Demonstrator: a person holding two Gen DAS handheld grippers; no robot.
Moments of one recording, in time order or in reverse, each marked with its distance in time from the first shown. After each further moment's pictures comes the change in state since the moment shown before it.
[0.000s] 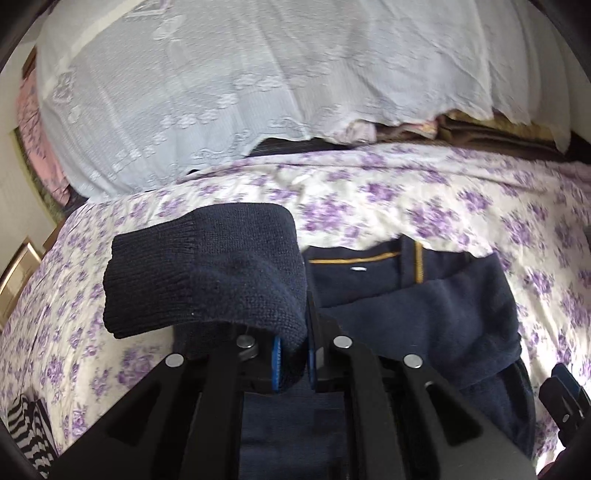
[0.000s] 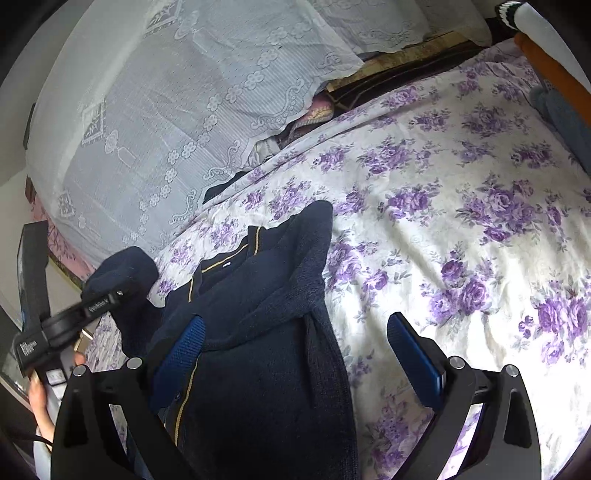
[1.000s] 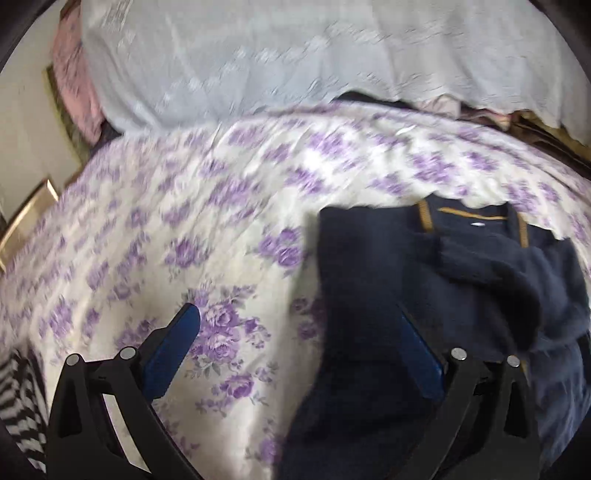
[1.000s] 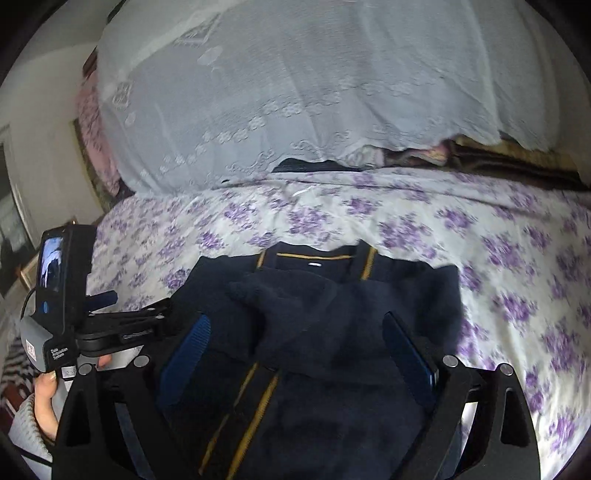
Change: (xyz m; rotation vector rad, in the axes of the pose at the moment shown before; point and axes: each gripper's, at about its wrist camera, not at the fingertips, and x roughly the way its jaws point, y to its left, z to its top) left arm 0.058 0.133 -0.057 -0.190 0.150 0.085; right arm 0.041 0.163 -0.009 -0.542 0.060 -0.017
